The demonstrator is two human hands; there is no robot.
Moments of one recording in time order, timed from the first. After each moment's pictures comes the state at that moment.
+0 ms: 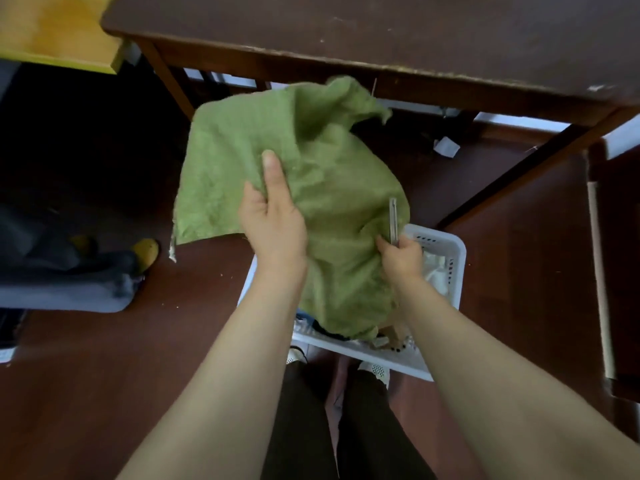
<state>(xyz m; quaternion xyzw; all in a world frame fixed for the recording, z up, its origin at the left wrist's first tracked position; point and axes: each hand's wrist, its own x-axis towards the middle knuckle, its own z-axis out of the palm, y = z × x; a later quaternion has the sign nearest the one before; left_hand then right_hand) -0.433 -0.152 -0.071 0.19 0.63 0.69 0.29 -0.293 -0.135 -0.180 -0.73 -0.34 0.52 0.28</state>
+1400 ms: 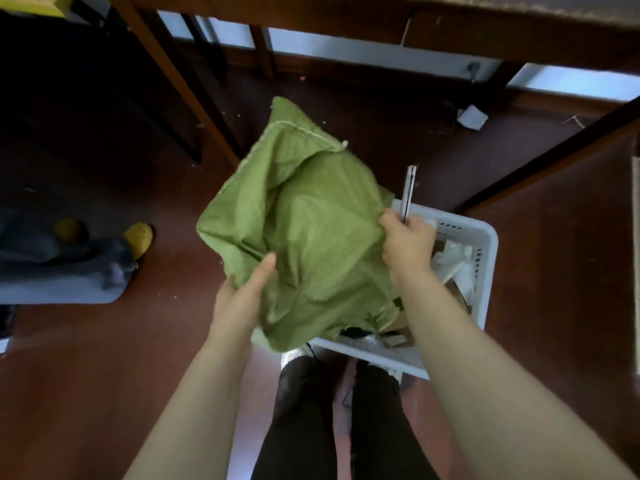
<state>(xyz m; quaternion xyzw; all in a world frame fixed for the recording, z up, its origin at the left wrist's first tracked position) -0.498 -0.210 -0.185 0.03 0.78 0.34 0.52 -0.326 -0.106 -0.255 -0.74 -0.25 0.51 0.36</state>
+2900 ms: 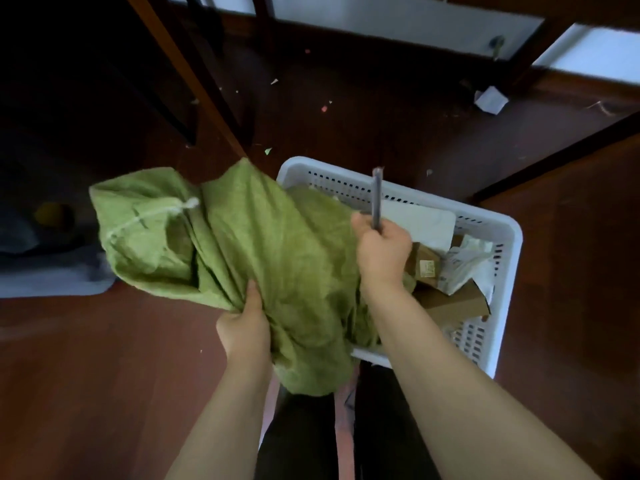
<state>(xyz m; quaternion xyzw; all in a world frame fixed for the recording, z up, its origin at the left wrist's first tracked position) -0.504 -0.221 -0.256 -0.09 0.82 0.39 0.41 -0.392 -0.124 -0.273 -0.73 -0.29 0.51 0.35</state>
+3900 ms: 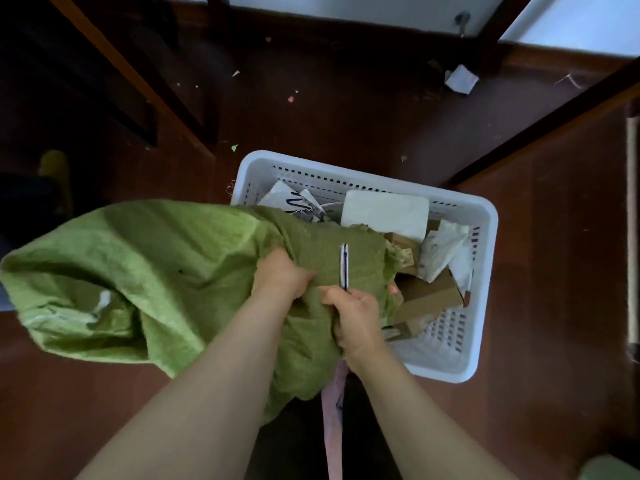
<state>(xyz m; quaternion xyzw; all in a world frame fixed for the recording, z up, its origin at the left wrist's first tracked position) -0.453 -0.139 -0.331 0.30 0.83 -0.04 0.46 -0.346 -0.186 -0.292 -0.66 -0.09 0.70 0.26</state>
